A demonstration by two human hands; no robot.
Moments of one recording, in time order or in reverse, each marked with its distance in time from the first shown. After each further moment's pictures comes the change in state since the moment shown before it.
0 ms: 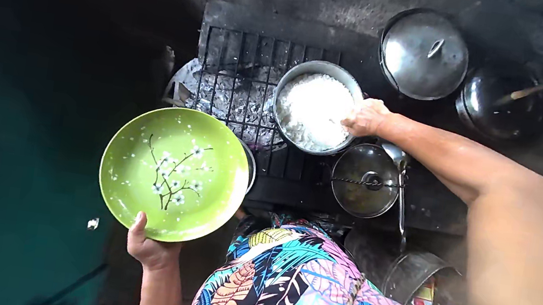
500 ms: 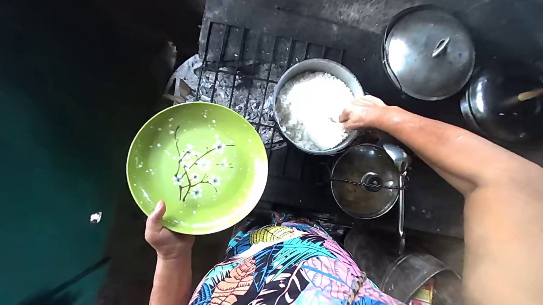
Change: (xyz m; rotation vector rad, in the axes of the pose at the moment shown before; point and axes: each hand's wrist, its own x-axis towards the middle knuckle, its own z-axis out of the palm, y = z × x) left_hand -0.009 -0.014 0.023 -0.011 -0.063 -0.063; right_hand 0.020 0.008 -0.008 0.135 -0.080 0.017
